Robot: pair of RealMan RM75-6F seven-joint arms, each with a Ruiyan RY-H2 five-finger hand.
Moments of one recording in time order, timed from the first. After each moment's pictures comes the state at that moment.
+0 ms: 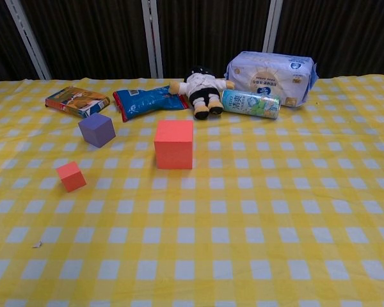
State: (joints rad) left arm -0.09 -1.12 -0.02 -1.69 1.50 1.45 0.12; right arm 0.07 -1.13 0.05 -1.62 -1.53 1.49 -0.02
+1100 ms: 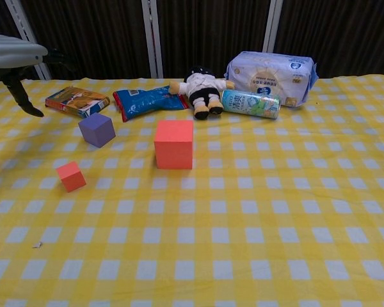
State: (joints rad) left arm -0.77 -1.36 -0.28 -1.27 1.07 0.73 0.46; right arm 0.10 -1.09 0.05 -1.66 -1.47 1.40 0.10
